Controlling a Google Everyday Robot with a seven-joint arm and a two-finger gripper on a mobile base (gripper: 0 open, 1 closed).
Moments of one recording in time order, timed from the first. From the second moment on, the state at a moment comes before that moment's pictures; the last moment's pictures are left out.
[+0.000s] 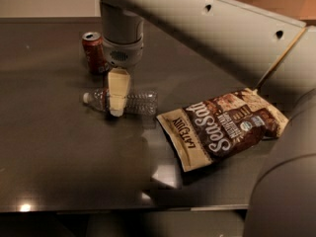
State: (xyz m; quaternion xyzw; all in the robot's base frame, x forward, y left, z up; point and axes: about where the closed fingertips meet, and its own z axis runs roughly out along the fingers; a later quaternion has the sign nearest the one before) arm 0.559 0.077 0.879 -0.67 0.74 0.01 0.07
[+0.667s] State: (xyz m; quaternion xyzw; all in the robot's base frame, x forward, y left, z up) arm 0.551 0.100 0.866 -0.66 0.75 0.01 0.06
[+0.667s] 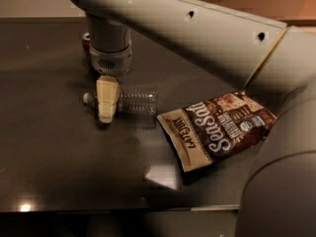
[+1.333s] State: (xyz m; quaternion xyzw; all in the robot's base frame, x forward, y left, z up) arm 0.542 0.121 0.858 -0.66 0.75 0.01 0.05
